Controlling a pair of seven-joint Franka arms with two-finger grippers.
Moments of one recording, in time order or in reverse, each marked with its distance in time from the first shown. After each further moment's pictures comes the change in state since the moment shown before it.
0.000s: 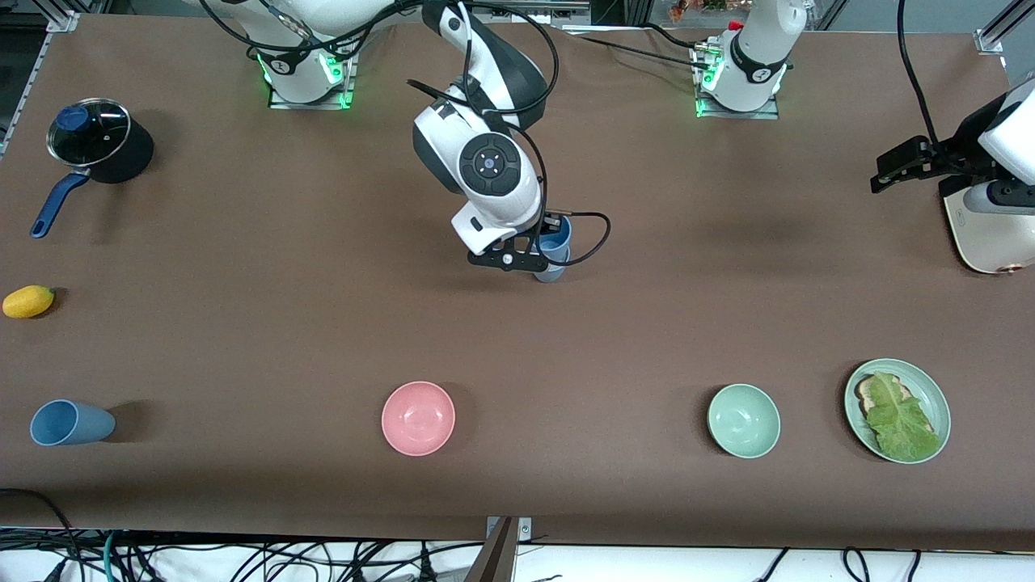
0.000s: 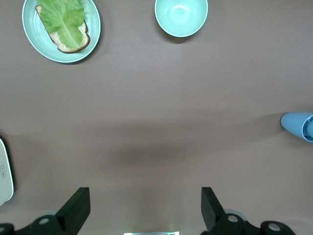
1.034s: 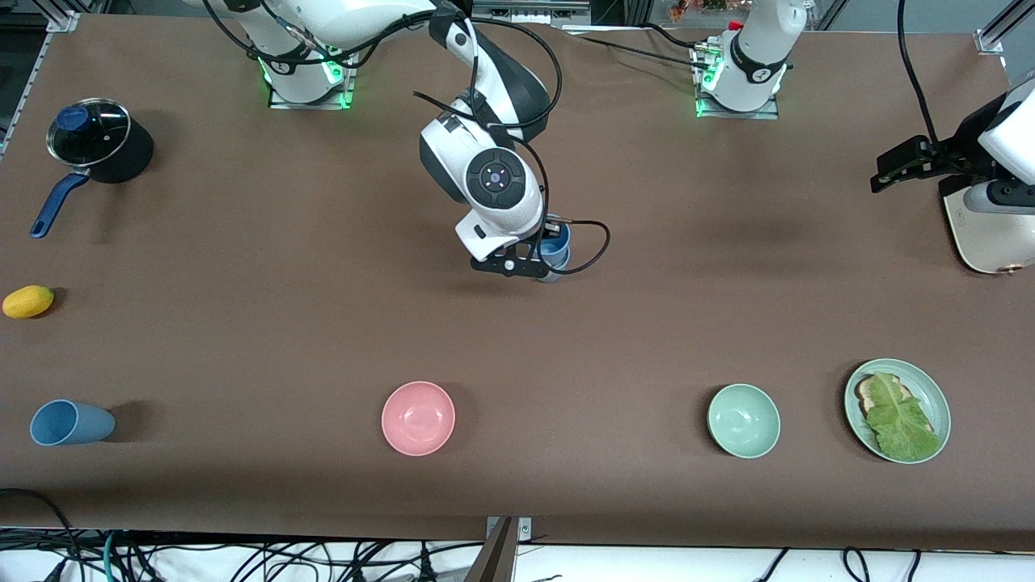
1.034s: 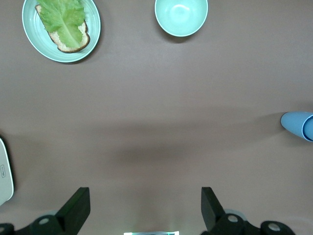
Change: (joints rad) left arm 0.000 0.000 0.000 0.001 0.000 -0.002 0.000; right arm 0.002 0.029 0.000 0.006 0.001 0.005 0.003
